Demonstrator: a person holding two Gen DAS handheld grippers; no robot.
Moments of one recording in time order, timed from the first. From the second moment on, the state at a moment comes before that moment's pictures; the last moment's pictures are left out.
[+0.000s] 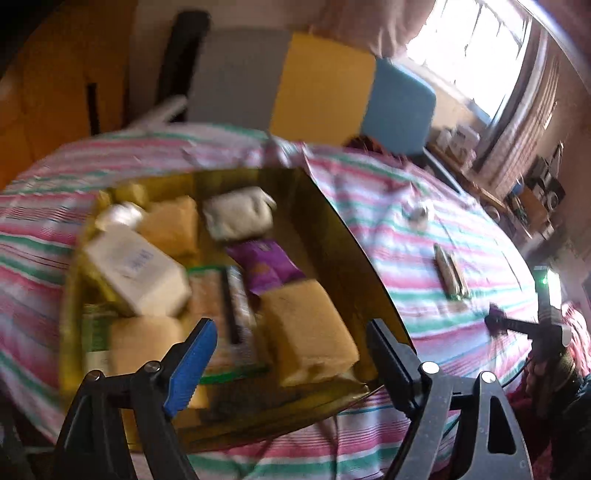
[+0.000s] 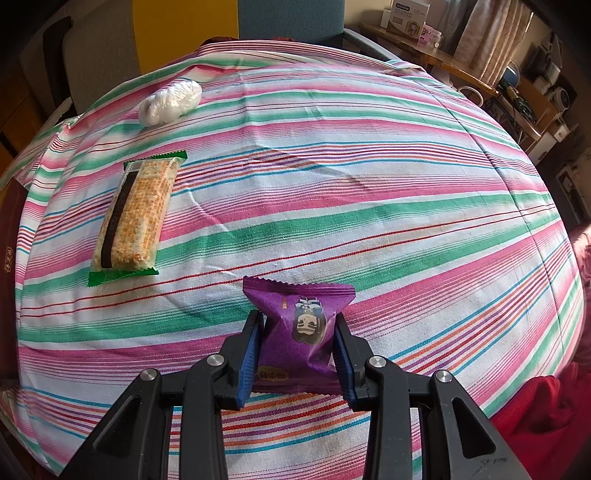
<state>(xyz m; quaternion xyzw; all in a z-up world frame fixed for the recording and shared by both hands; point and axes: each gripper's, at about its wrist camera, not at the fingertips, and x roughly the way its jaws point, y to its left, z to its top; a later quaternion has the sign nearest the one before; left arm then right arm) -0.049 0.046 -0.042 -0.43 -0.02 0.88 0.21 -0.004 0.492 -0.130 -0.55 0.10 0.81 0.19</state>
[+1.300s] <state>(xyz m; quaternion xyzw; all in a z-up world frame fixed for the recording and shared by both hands) -0.033 -0.049 -0.044 -0.45 -0.07 0.89 0.10 -0.099 0.169 -0.032 -0.46 -0.02 0.86 -0.19</state>
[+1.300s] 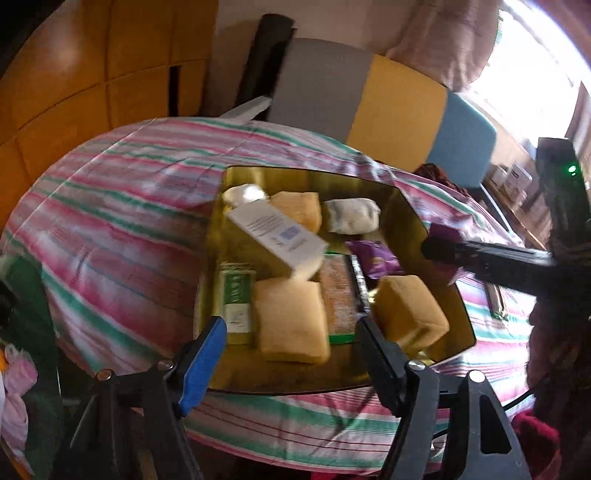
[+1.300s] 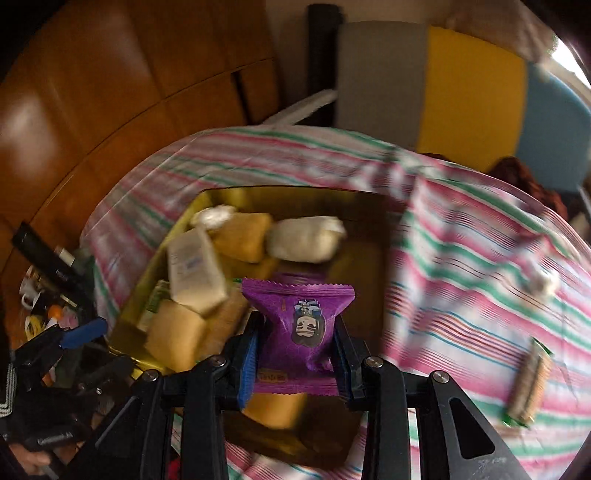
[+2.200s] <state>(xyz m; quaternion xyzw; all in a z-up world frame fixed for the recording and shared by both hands) -0.030 -0.061 -0.048 -0.45 -0.07 0.89 0.08 -0.133 0.135 -0.089 -0.51 -0.03 0.84 -0.19</state>
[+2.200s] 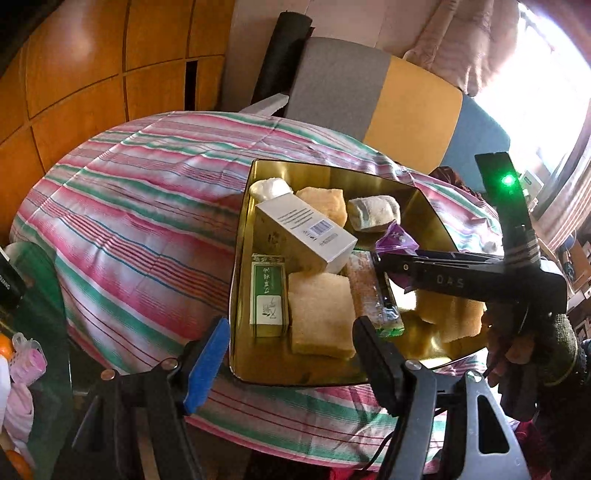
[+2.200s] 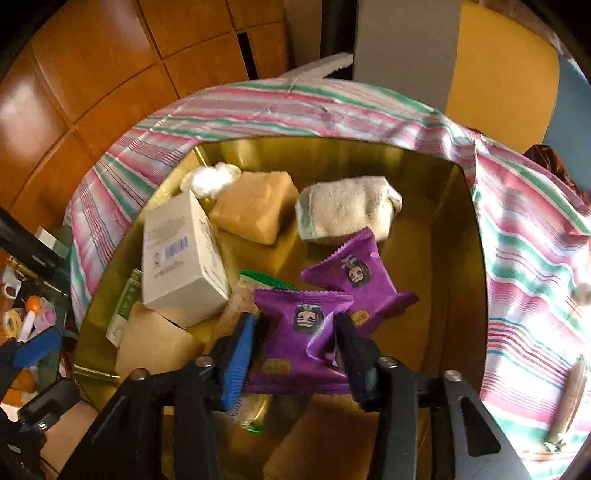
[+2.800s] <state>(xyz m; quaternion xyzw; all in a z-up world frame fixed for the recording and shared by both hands) -0.021 -0.036 -0.033 -0.43 -0.03 0.90 0.08 -0.072 0.170 -0.032 -0.42 0.00 0.89 -0.18</state>
